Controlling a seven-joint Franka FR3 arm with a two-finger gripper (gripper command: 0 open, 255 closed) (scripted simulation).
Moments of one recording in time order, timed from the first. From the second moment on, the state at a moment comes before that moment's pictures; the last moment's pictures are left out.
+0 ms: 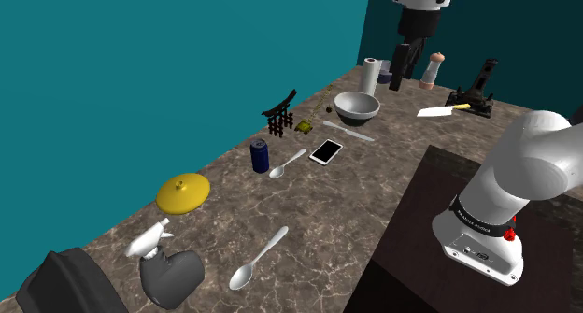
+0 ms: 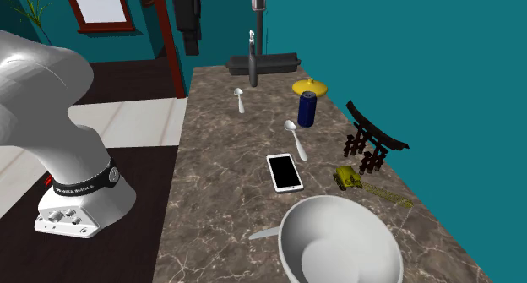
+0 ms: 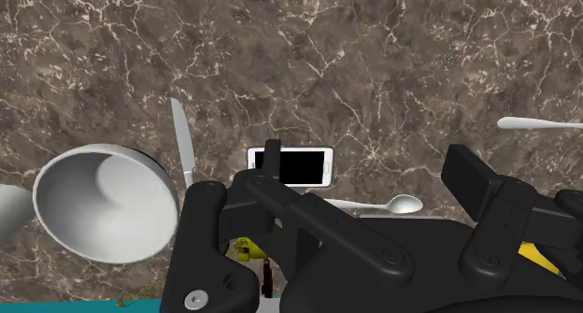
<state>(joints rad) 0.02 -0.82 0.04 -2.45 0.07 1.60 -0.05</state>
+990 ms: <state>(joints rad) 0.06 -0.41 0.21 -2.39 0.12 1.97 0.11</state>
